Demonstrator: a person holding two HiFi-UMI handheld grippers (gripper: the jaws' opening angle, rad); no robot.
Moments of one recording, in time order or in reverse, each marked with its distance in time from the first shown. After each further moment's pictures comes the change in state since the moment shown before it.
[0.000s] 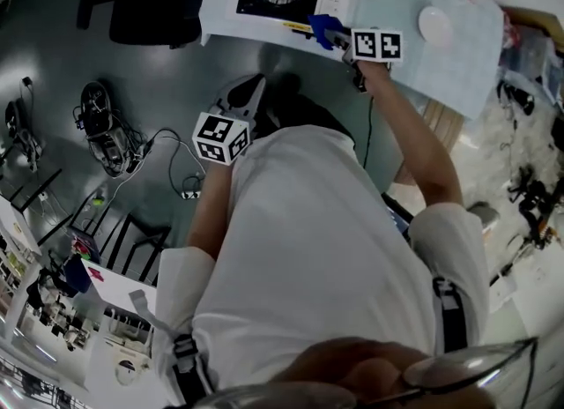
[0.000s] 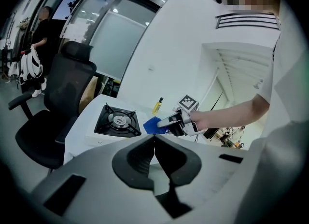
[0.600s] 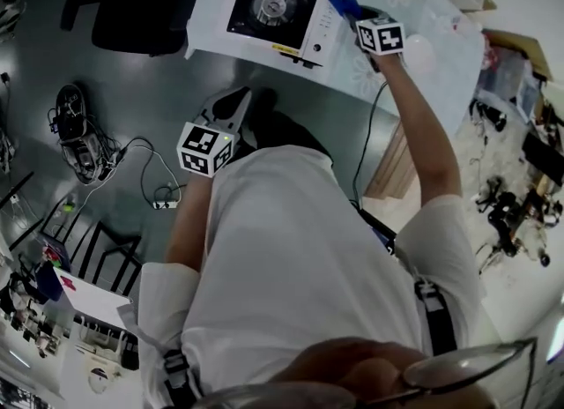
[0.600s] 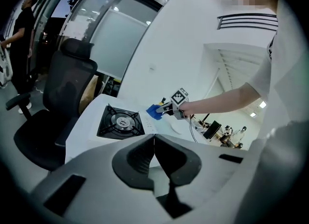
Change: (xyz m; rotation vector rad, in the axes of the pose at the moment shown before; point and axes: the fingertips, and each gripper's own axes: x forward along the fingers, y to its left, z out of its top) left arm 0.016 0.025 0.017 -0.010 0.013 -0.011; right arm -0.006 -0.086 0.138 -0.570 0.004 -0.312
